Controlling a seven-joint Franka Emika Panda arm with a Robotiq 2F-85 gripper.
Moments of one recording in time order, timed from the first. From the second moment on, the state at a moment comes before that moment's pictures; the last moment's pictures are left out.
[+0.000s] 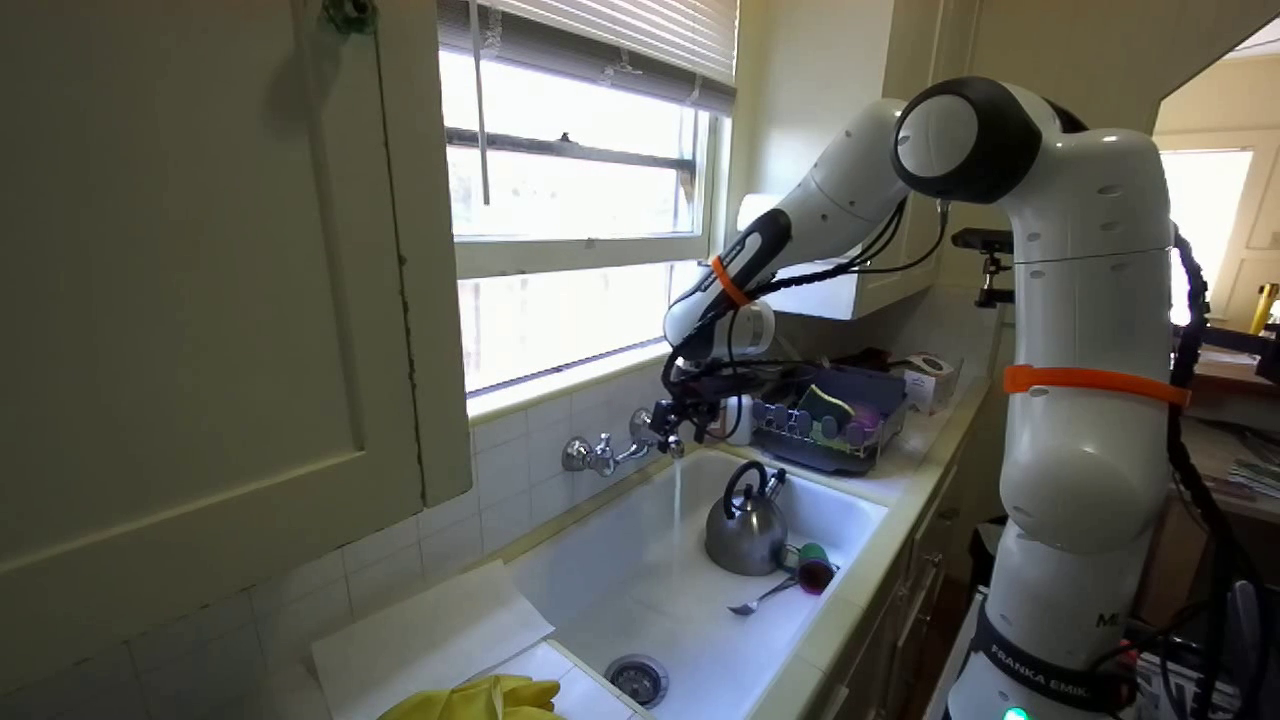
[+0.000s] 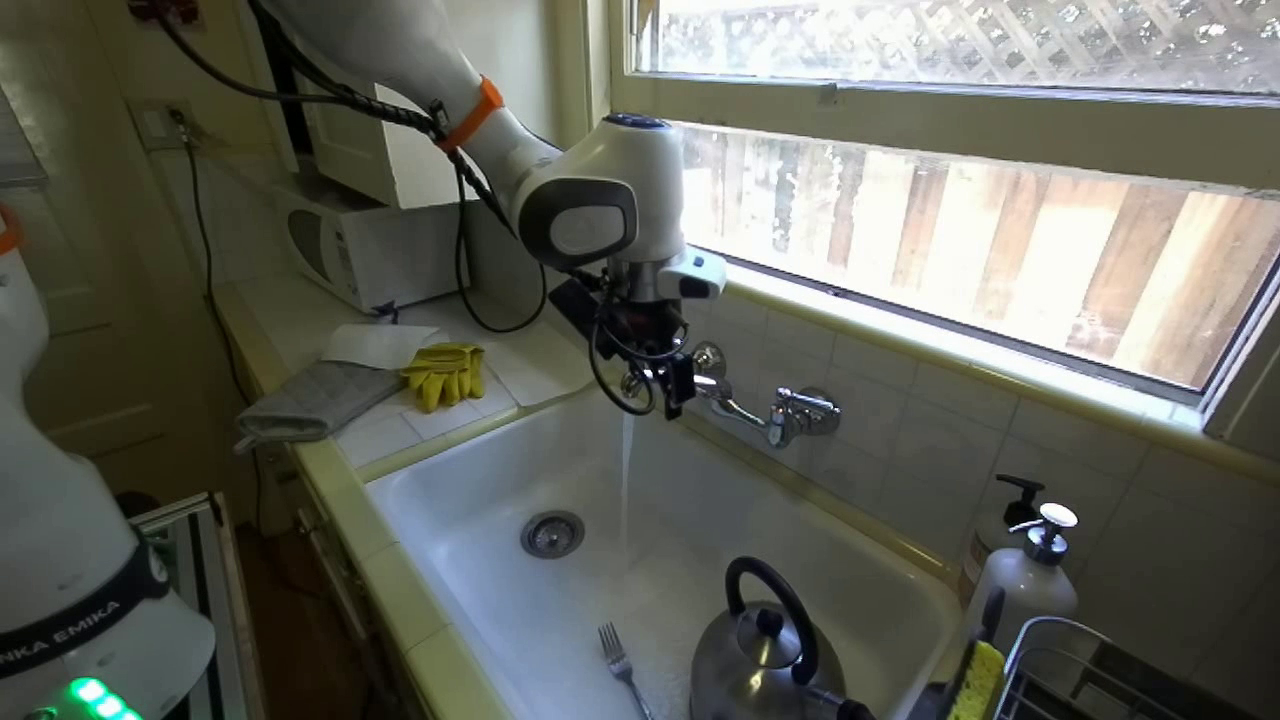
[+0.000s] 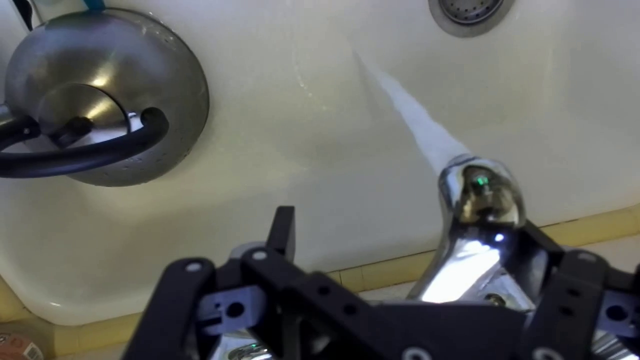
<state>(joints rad) -0.10 0.18 -0.08 -2.25 0.14 2.57 -0.14</state>
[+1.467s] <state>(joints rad) -0.12 0.16 -0.09 -2.28 0.13 2.57 -0.14</state>
